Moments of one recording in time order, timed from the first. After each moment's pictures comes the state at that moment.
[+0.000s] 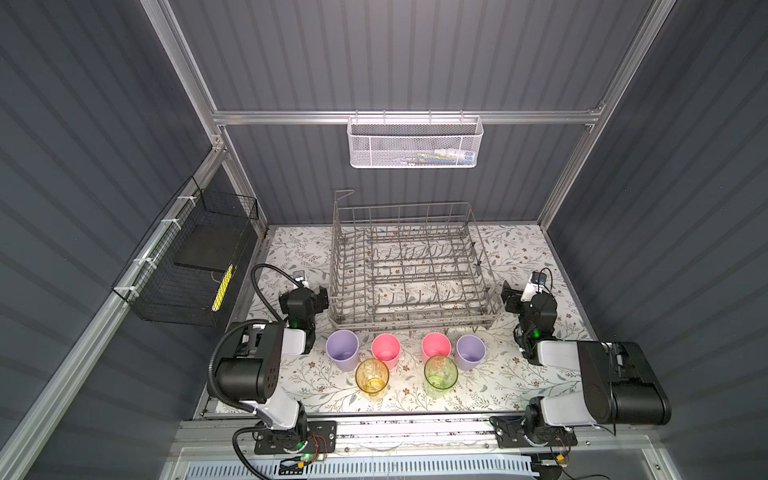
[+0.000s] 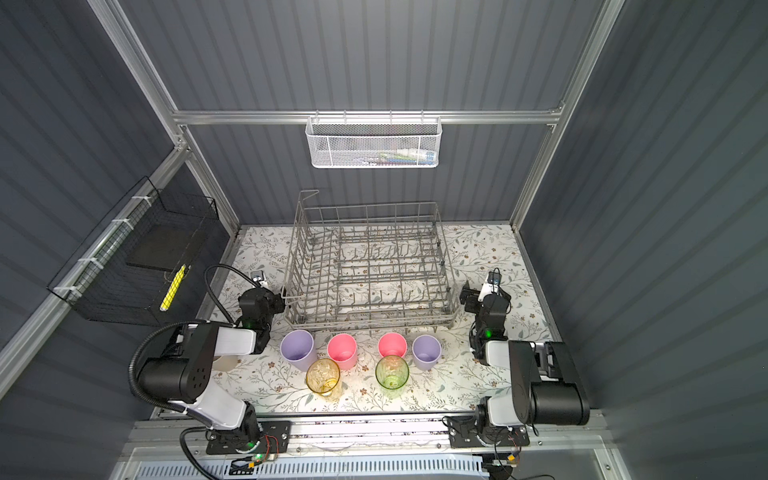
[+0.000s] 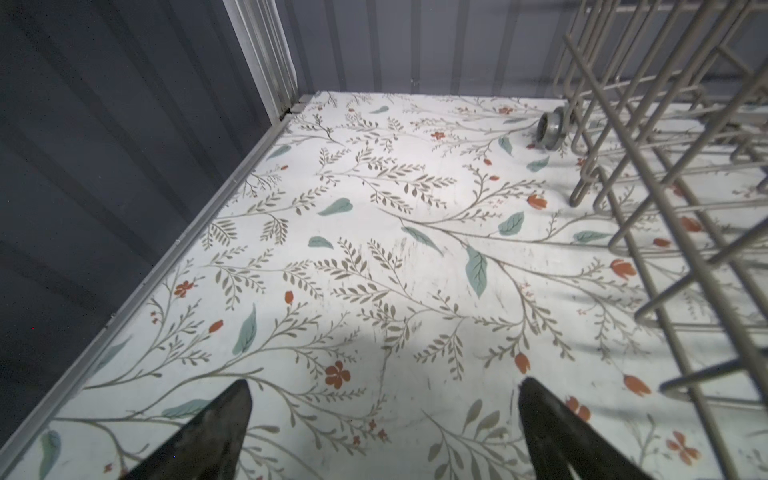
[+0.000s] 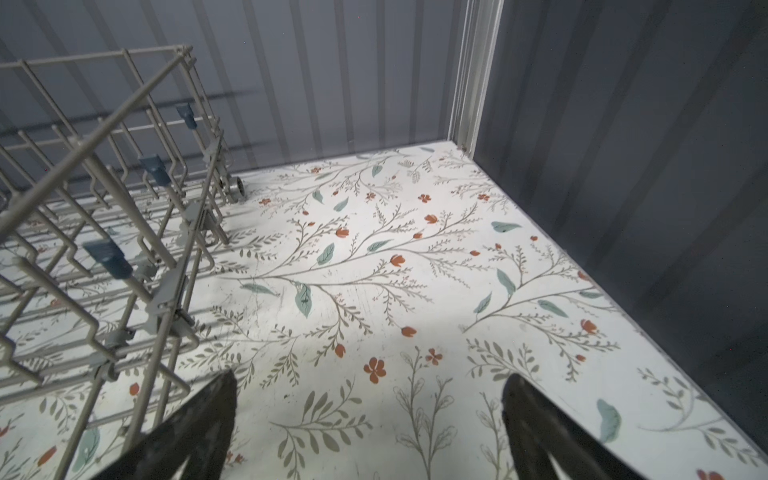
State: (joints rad) left arm -0.09 1.58 0.46 0.73 -0.29 -0.03; right arm -0.03 1.41 0.29 0.89 0.16 0.07
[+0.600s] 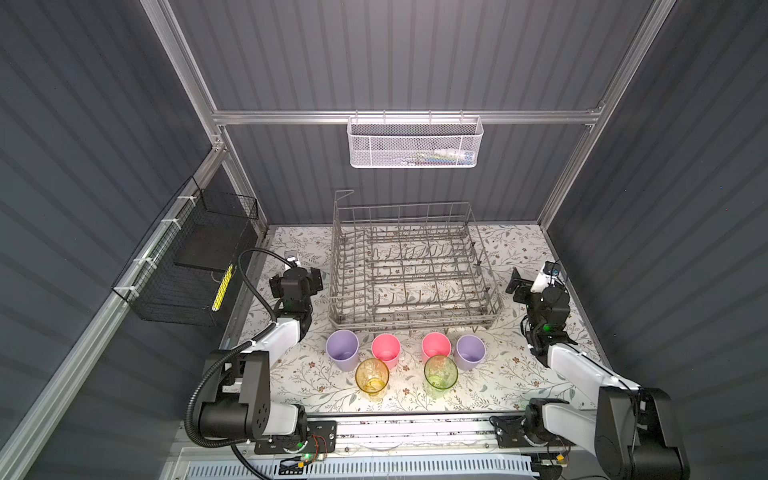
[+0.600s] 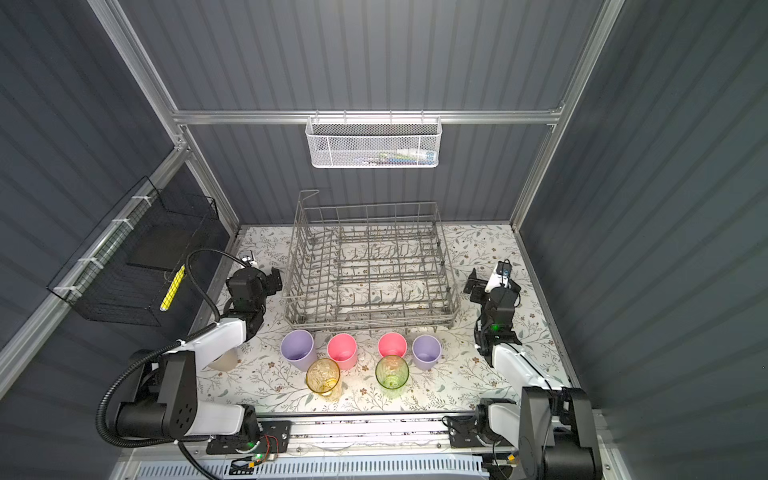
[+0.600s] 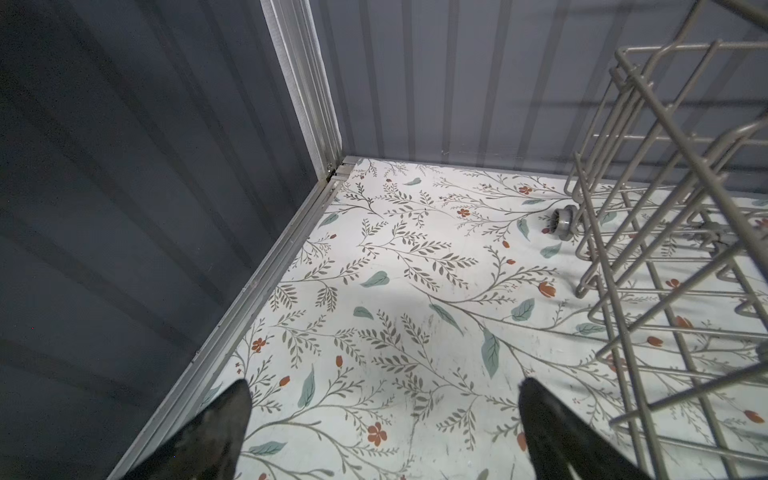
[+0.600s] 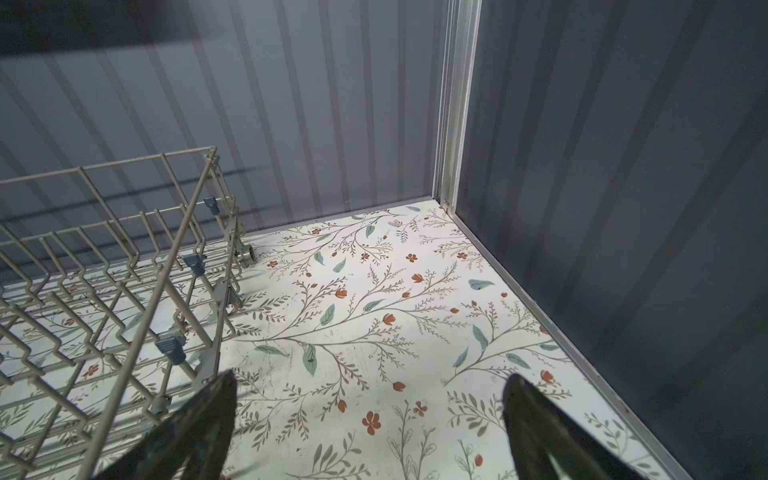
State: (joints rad) left arm -0.10 1.38 0.65 0.36 -0.39 -0.03; right arm -0.03 1.13 0.39 0.59 0.19 0.08
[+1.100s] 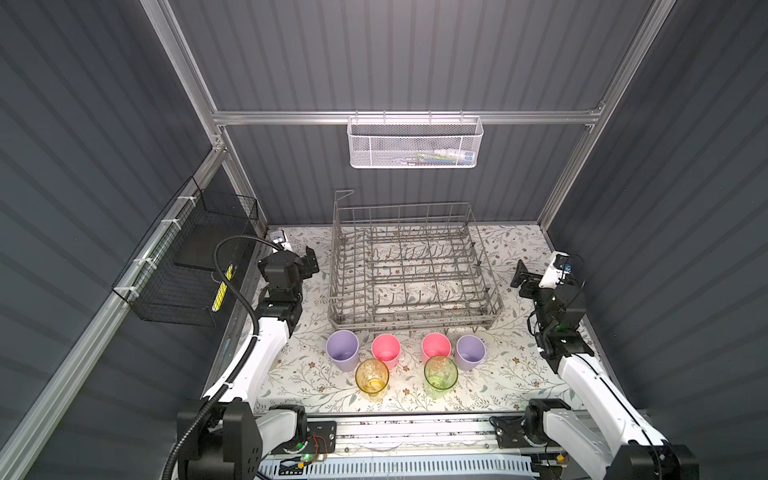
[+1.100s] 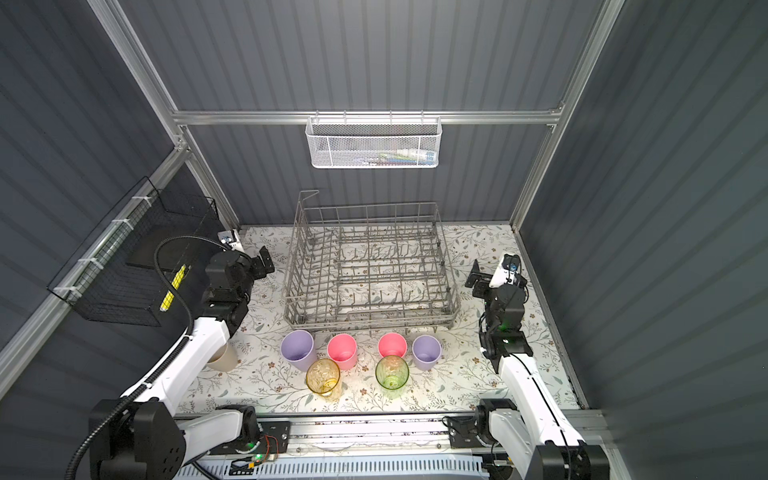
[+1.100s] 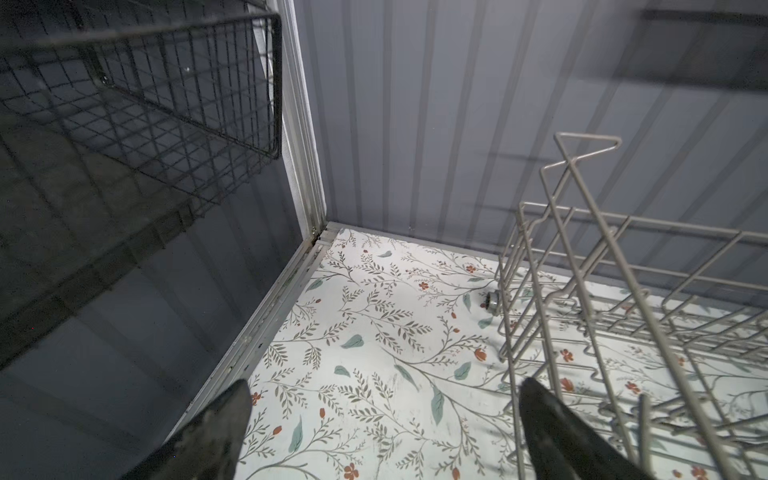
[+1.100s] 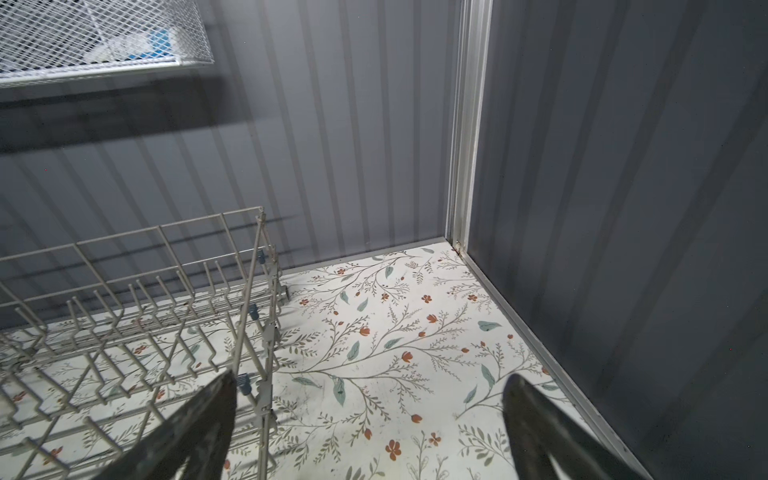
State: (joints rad) left arm -0.11 1.18 0.88 0.04 -0.31 -0.10; right arm 0.01 0.89 0.49 0.33 0.17 0.10
